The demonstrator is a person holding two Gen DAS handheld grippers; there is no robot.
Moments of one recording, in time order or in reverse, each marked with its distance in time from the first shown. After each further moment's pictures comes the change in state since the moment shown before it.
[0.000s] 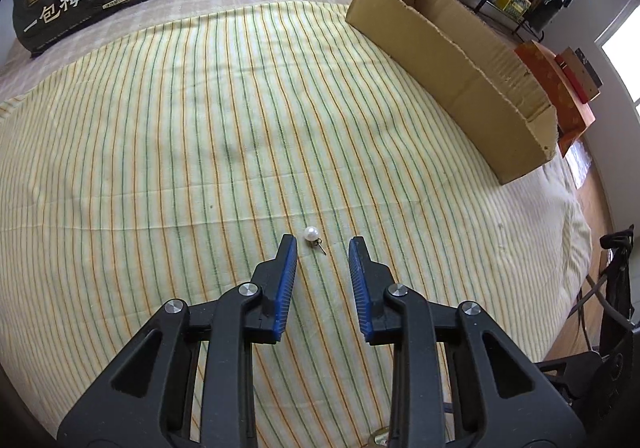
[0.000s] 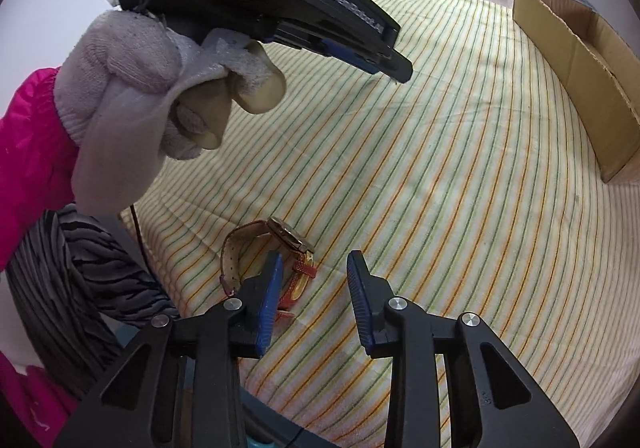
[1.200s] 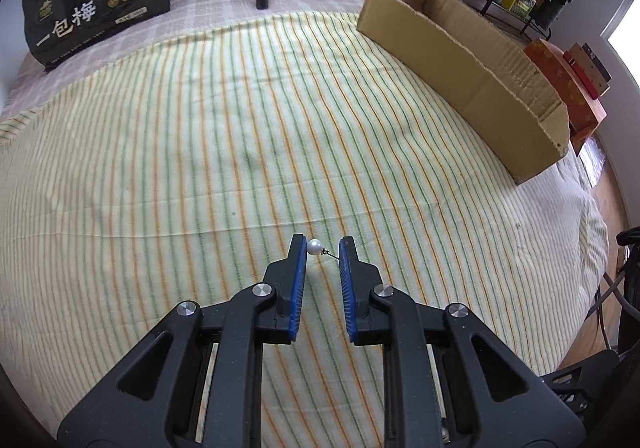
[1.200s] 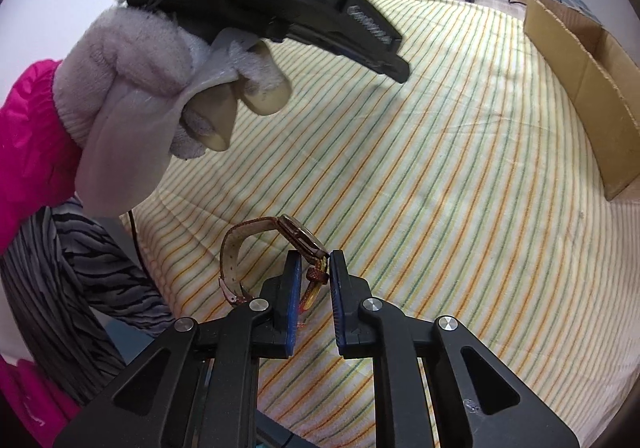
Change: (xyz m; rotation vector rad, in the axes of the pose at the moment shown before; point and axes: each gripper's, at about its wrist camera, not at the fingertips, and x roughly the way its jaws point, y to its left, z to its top) left arm -0.009 0.004 -0.004 0.019 -0.050 0.058; right arm 0.026 0.021 0.007 -0.035 -0.013 -0.018
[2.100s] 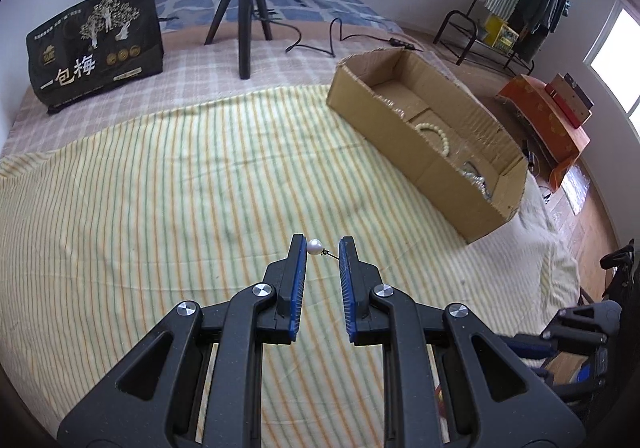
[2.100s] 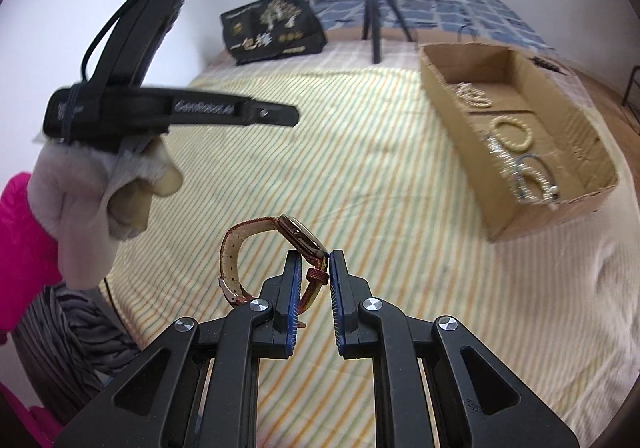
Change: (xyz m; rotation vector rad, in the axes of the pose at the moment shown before) left arm -0.045 -0.021 0.034 -0.011 -0.145 -0.060; right arm -0.080 -0.072 0.021 0.144 -0.200 -0.123
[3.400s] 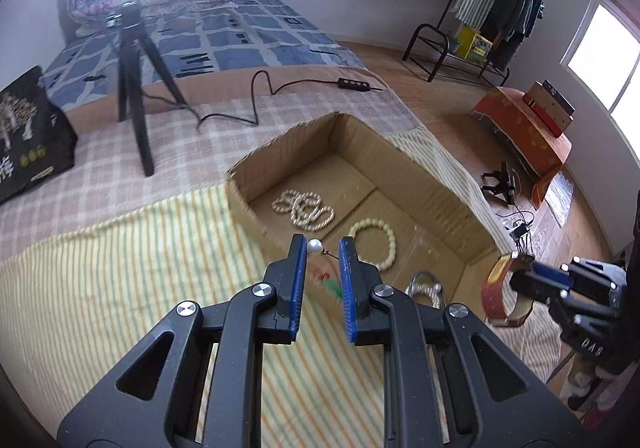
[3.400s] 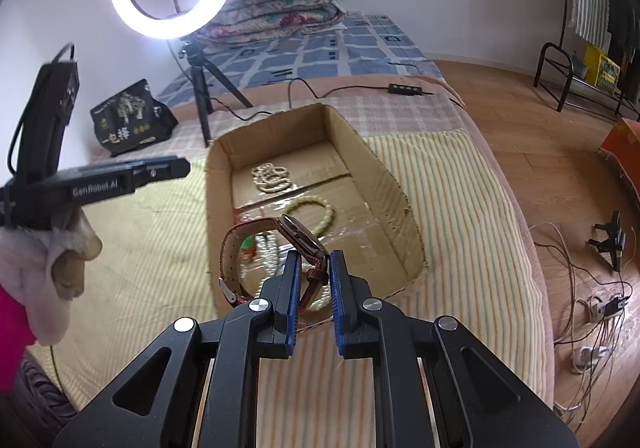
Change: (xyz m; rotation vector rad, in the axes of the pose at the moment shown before) left arm 0.067 -0.082 0.110 0.066 -0.063 -0.076; right arm -0.051 -0.167 0.067 0.182 -0.109 -0.266
